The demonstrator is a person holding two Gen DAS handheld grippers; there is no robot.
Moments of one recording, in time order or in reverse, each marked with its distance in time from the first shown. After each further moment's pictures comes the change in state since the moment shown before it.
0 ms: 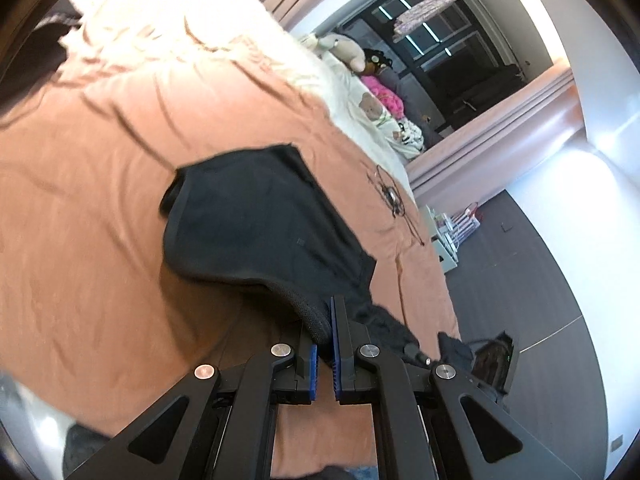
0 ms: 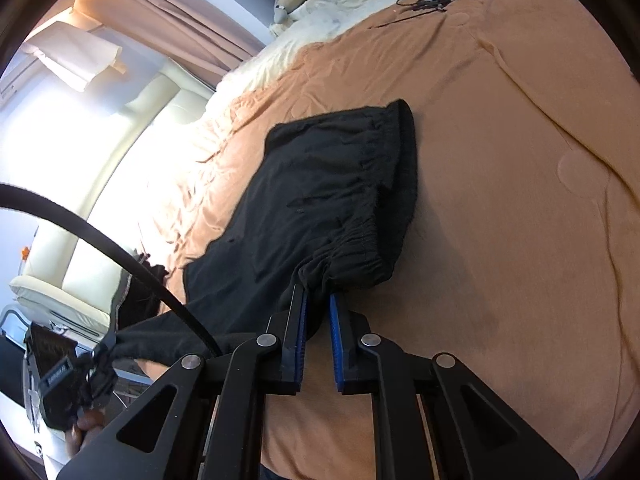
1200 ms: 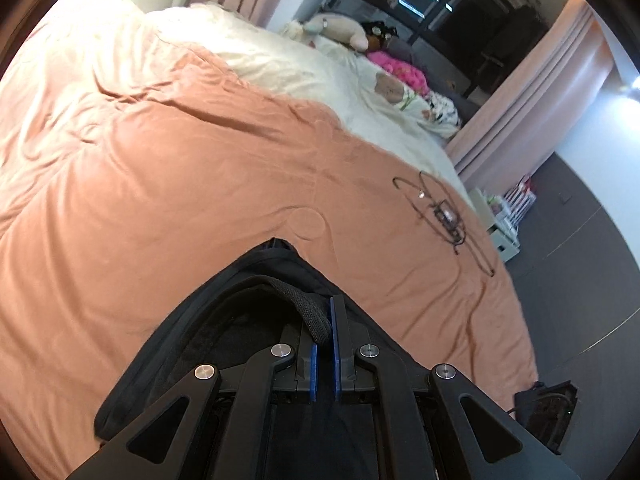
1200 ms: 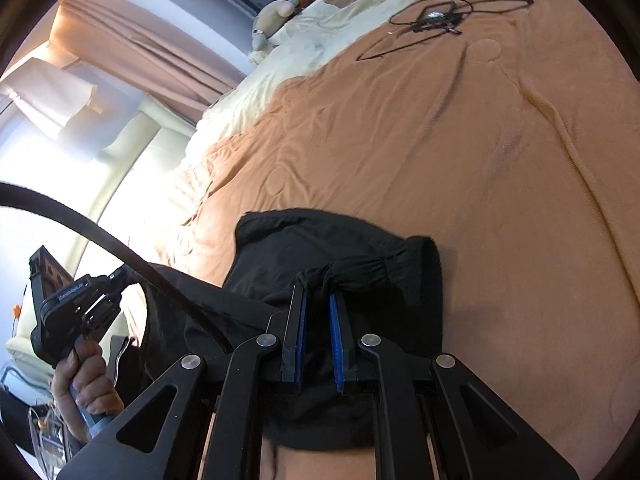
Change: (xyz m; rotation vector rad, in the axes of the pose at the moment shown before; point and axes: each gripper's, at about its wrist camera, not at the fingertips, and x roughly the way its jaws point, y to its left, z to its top) left arm 0.236 -0.038 0.195 0.197 0.078 0.198; right arm 0.125 -0.020 0.134 0.078 -0.068 -0.021
